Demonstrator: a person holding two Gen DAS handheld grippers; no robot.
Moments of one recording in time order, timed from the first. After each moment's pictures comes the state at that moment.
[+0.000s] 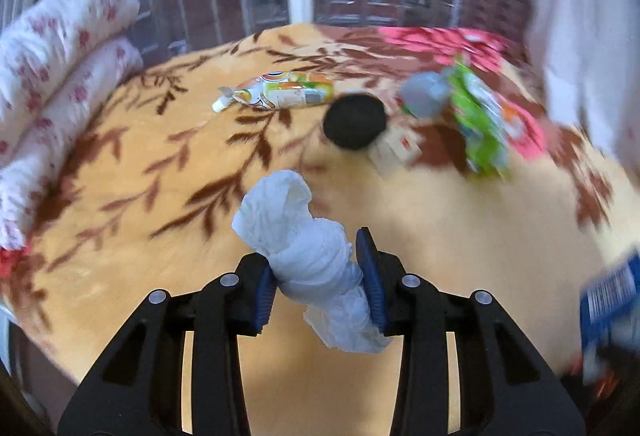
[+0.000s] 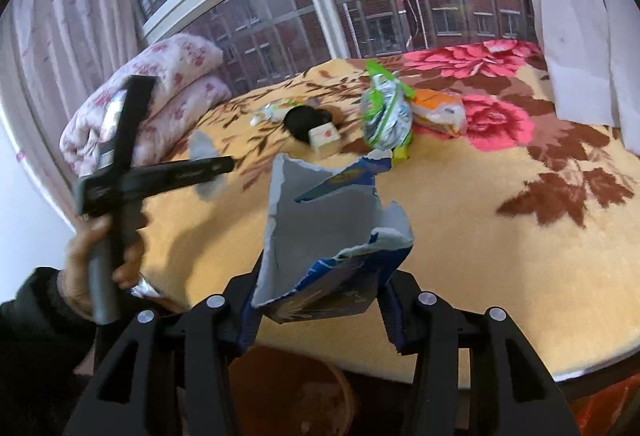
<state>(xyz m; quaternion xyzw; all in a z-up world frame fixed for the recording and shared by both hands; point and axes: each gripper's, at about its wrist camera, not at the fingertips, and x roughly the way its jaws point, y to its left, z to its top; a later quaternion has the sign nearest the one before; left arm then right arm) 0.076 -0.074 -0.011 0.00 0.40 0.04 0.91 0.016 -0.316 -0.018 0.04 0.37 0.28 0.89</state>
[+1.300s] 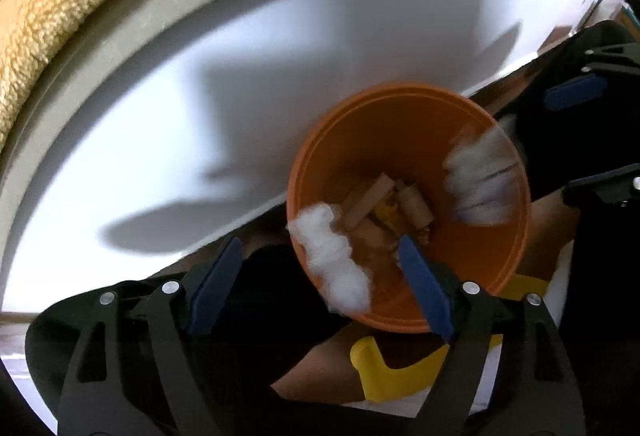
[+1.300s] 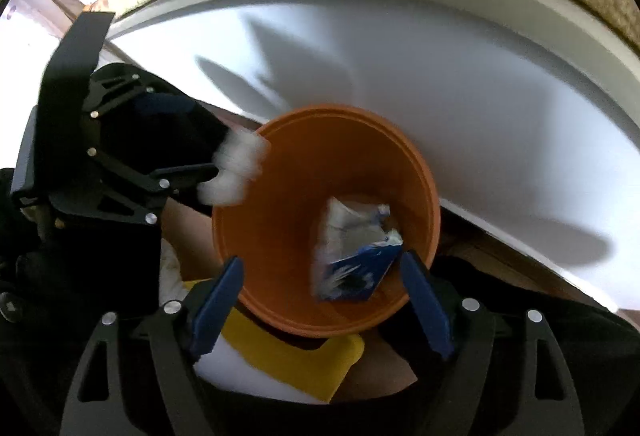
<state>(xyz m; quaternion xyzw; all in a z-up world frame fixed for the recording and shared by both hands) -0.070 -0.075 -0.208 0.14 0.59 -0.12 0.79 -0.054 -0.228 -0.205 -0.10 0.60 0.34 0.71</state>
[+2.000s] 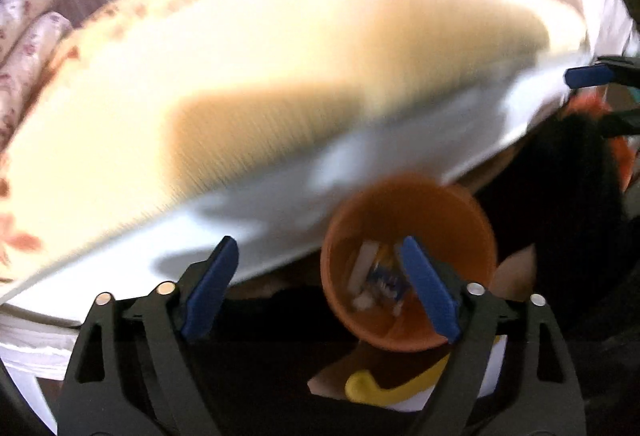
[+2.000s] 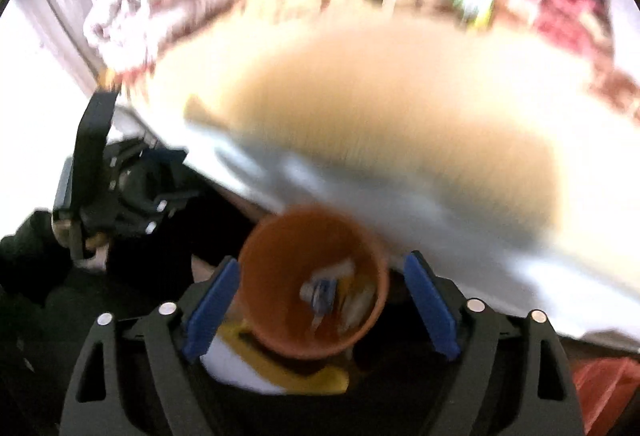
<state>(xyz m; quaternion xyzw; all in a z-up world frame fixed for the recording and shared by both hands) -0.070 -0.042 -0.095 0.08 0.49 -0.11 0.86 -0.034 -0.282 -0.062 -0.06 0.49 0.34 0.80</state>
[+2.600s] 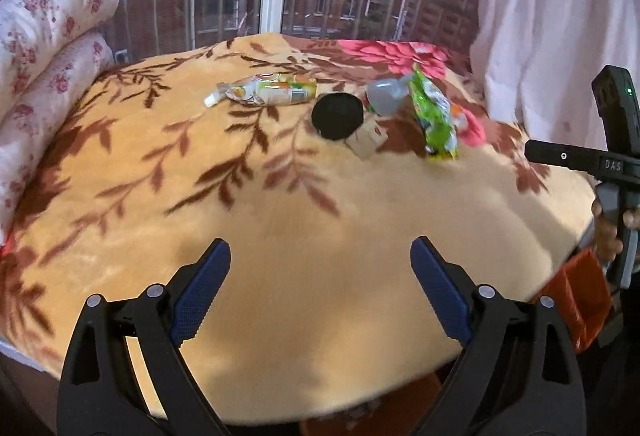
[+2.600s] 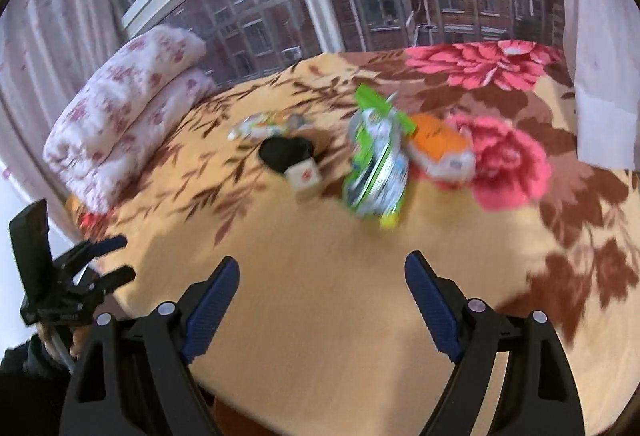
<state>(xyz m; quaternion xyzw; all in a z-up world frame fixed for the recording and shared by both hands) 0.047 -0.022 -0.002 -0.05 0.38 -0.07 0.92 0.140 -0.296 0.017 0.02 0.42 0.27 0.87</state>
